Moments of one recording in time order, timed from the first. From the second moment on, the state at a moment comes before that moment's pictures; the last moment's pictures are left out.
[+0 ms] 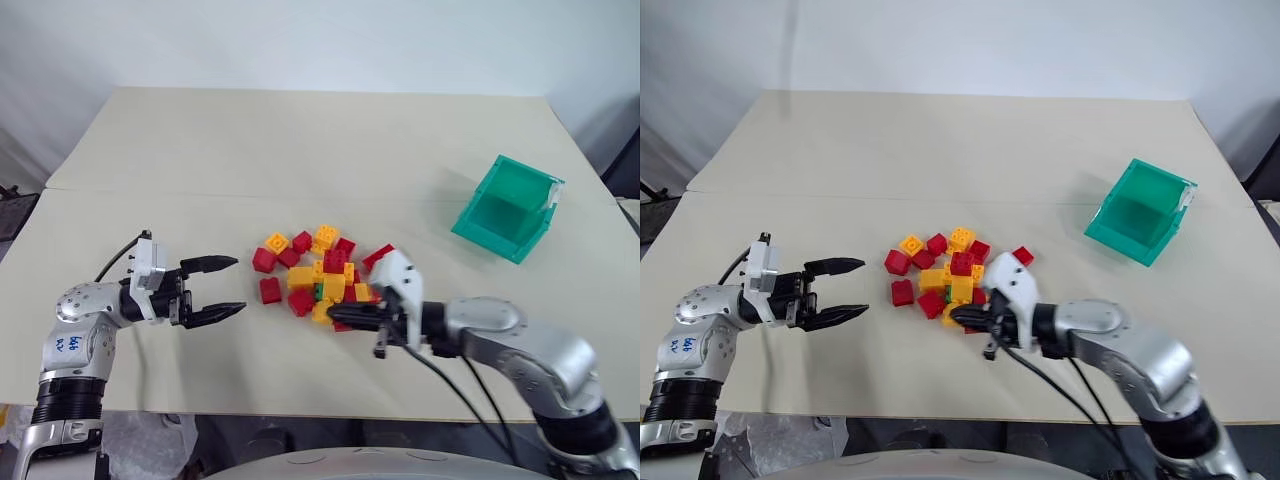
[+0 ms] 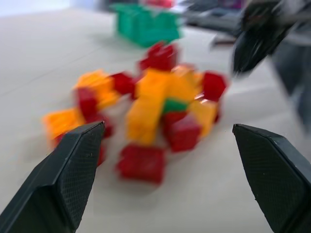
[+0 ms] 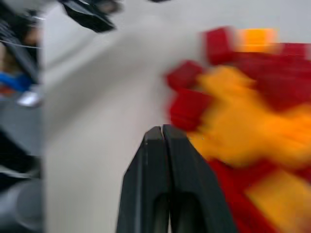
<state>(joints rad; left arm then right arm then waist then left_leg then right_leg) -0.31 0.66 0.20 0.21 -0.55 0.10 -1.40 -0.41 -0.53 0.25 -0.55 0.65 0.98 0.62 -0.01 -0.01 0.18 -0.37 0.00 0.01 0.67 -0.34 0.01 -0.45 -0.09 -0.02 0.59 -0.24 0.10</state>
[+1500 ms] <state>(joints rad) -0.34 0.61 0.18 0.29 -0.55 0.02 -1.43 -0.29 -1.12 -0.16 -0.33 0.52 0.75 1.12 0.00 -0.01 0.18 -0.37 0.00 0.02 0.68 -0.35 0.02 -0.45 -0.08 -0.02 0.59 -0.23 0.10</state>
